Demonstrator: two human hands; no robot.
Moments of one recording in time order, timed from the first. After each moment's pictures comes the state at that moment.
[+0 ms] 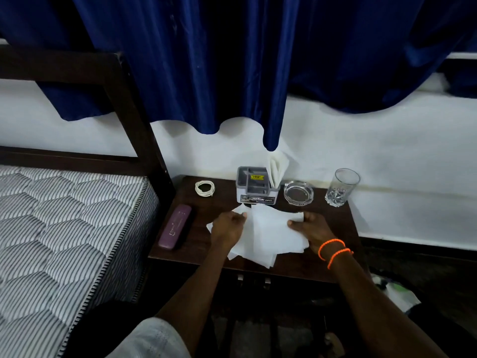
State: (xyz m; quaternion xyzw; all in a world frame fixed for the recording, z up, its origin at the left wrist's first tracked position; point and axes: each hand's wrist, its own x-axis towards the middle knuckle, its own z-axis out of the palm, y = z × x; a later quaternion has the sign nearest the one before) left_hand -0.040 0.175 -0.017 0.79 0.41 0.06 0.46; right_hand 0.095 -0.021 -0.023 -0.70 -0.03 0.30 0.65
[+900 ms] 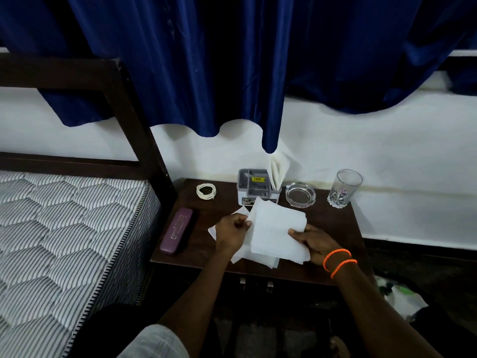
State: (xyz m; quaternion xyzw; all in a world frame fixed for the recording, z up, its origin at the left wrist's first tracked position) left_hand -0.037 0.170 -0.037 0.78 0.36 0.17 0.49; right_hand 0.093 -0.029 -0.043 -0.58 0.04 0.44 0.68
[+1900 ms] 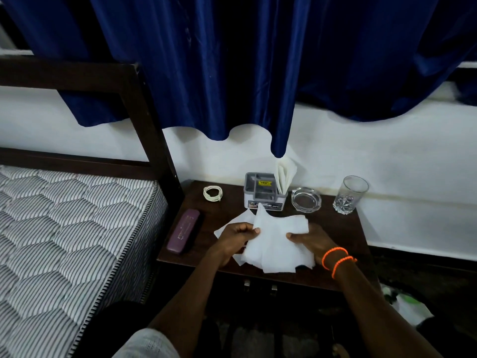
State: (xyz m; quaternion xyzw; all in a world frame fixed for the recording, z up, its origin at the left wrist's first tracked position) left_hand -0.063 0.181 -0.023 0.64 0.29 0.00 0.71; right_hand 0.087 -0.014 -0.023 -0.71 -0.06 0.36 0.60
